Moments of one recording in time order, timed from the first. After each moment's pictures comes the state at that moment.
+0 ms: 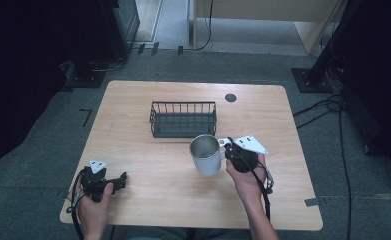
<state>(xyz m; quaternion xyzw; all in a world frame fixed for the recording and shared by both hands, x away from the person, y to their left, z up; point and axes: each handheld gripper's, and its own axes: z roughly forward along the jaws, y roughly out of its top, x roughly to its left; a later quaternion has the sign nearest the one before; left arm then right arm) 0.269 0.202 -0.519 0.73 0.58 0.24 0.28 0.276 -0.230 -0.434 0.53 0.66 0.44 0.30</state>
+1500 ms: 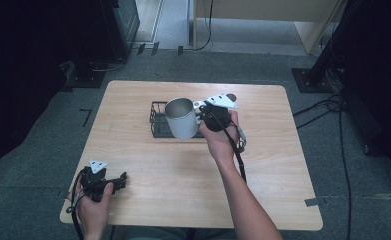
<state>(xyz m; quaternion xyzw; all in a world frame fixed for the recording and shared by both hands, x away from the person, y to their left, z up) 0.269 0.201 -0.519 0.72 0.58 0.24 0.29 0.367 -0.165 -0.373 0.51 0.66 0.45 0.30</state>
